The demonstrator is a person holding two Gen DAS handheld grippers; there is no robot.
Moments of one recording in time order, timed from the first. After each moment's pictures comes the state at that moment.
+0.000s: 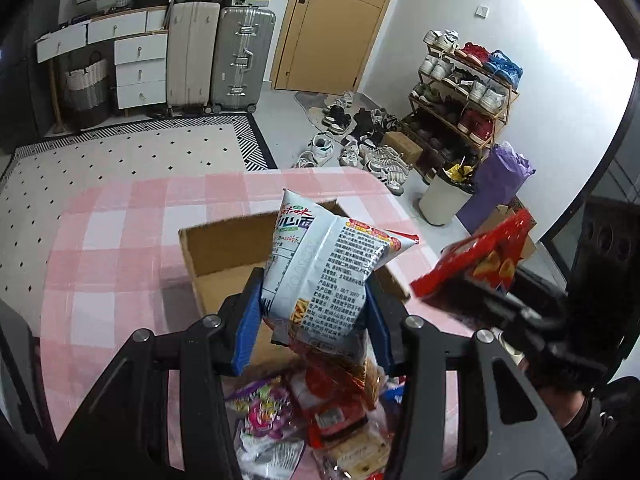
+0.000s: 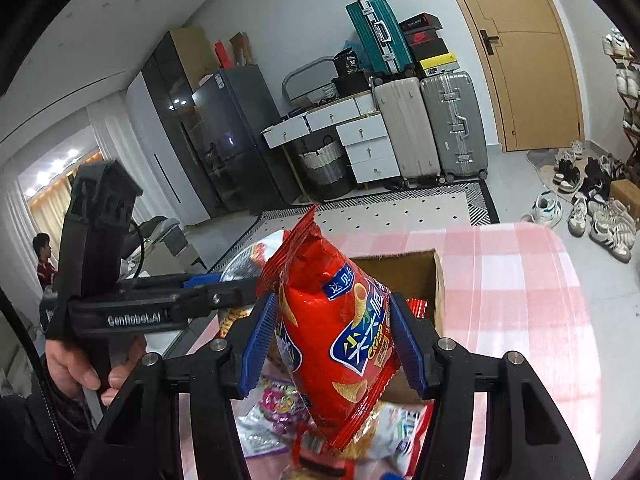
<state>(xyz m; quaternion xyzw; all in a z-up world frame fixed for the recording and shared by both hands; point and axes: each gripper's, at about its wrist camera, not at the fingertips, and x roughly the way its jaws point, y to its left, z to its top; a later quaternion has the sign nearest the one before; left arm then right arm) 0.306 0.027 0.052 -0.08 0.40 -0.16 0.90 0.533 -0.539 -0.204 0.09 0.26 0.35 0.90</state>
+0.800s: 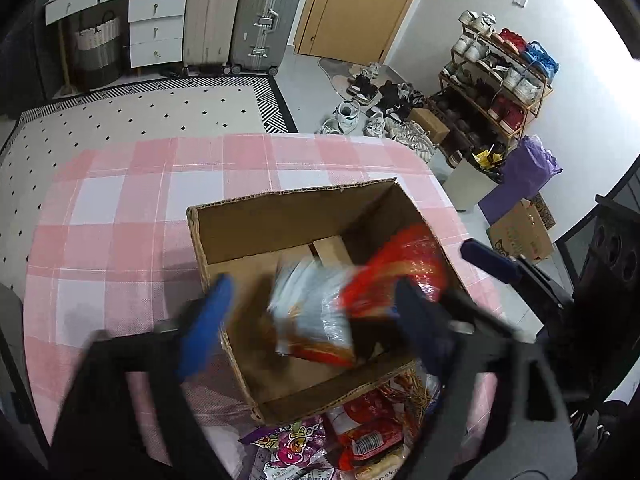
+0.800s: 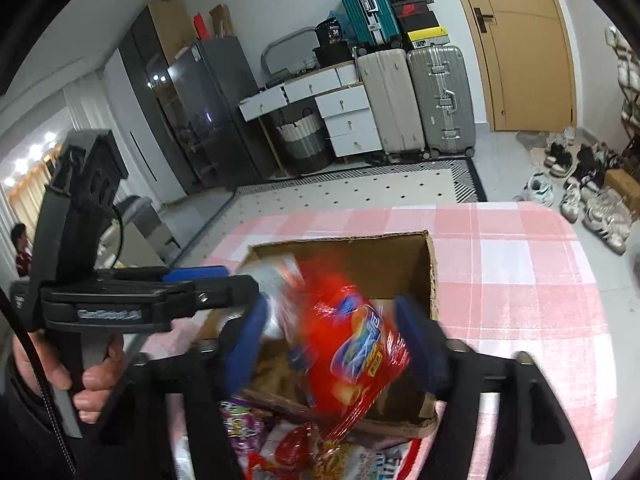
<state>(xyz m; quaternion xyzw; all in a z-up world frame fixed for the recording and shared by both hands) 0.375 0.041 -0.031 -0.10 0.45 -0.12 0.88 0.615 -0.490 -0.259 0.05 0.30 0.32 0.90</state>
